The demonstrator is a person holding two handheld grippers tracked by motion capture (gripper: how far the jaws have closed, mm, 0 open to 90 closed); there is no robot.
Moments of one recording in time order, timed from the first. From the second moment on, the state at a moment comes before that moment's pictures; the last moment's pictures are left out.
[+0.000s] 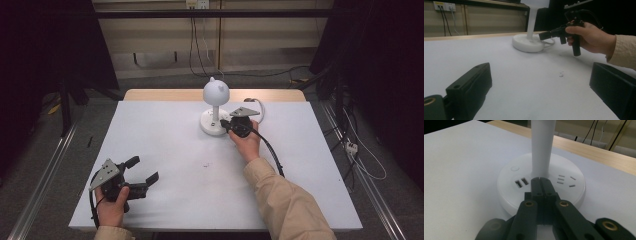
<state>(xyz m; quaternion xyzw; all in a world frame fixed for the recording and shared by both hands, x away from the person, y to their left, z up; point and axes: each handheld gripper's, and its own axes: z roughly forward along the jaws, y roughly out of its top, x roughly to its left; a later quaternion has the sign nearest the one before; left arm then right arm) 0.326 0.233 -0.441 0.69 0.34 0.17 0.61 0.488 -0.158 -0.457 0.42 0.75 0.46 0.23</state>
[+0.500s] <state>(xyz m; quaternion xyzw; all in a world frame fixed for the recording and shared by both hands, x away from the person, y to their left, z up) 0.326 0.233 -0.442 0.69 0.34 0.17 0.61 0.489 -0.157 -0.460 0.42 0.75 0.46 0.24</state>
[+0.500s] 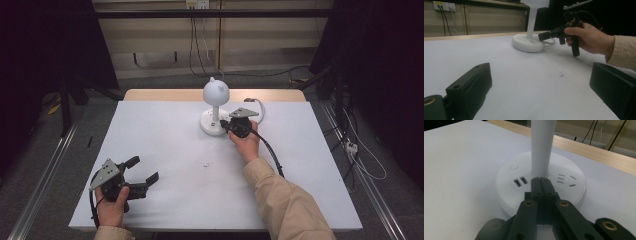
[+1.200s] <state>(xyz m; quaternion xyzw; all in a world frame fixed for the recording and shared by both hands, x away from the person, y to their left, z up) 0.325 0.232 -0.441 0.70 0.34 0.17 0.61 0.489 -0.157 -0.463 0.40 0.76 0.45 0.25</state>
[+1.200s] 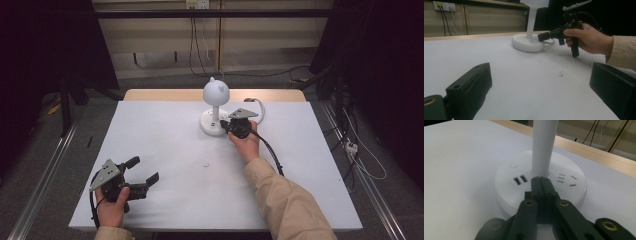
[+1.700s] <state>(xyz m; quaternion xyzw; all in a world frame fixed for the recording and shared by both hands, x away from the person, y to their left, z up) 0.323 0.236 -0.442 0.69 0.34 0.18 0.61 0.491 -0.148 -0.462 0.40 0.76 0.45 0.25</state>
